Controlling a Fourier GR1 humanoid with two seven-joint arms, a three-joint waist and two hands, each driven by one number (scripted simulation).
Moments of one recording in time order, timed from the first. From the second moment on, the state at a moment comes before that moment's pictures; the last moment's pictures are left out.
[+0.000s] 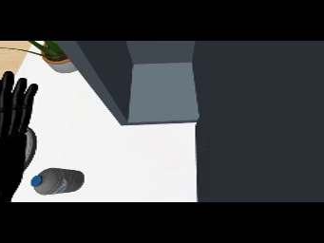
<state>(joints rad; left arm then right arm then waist) -0.01 0.11 -0.02 -2.10 -0.03 0.03 0.00 -0.01 -0.11 0.00 -2.10 0.00 0.01 -0.01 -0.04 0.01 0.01</state>
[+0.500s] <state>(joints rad) 0.19 0.29 0.07 -2.13 0.48 -0.39 -0.02 0.12 -0.10 0.08 -2.20 -0.04 0.06 0.03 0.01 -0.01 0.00</state>
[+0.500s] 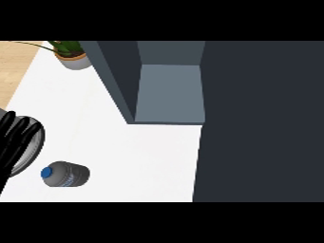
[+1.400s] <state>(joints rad) 0.49 0.52 0.46 -2.09 1.07 -0.76 0.13 0.19 -0.05 0.33 -2.46 0.04 0.02 0.29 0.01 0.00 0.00</state>
